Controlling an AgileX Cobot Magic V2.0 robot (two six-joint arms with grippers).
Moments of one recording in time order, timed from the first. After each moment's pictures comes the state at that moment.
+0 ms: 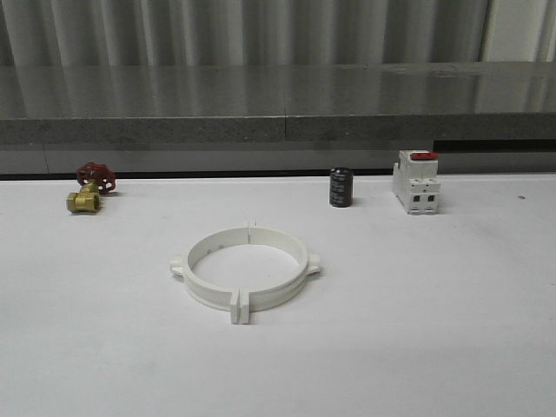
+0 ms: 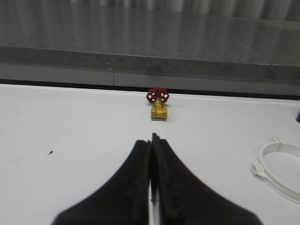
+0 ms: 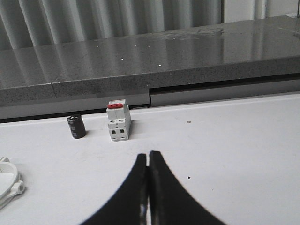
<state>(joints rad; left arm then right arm) -0.05 0.12 -0.09 -0.06 0.22 -0.02 0.03 0.00 0.03 0.04 0.07 0.13</state>
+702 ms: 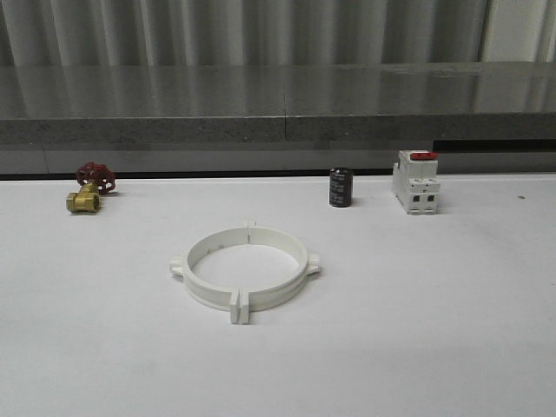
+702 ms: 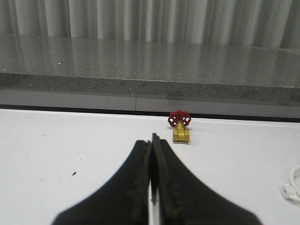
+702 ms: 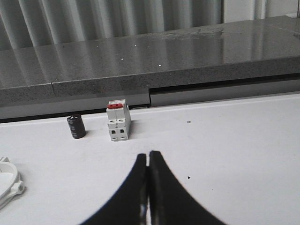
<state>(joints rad) -0.03 0.00 0.00 0.03 0.11 -0.04 0.03 0.00 0.03 0.04 0.07 0.13</state>
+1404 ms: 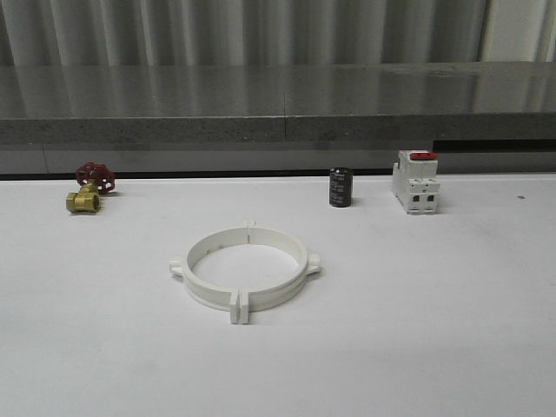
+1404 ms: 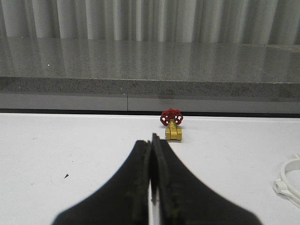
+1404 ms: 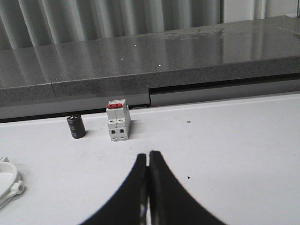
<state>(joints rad) -0.05 0.00 0.00 0.04 0.11 -0.05 0.03 0.00 0.03 0.04 0.07 0.13</state>
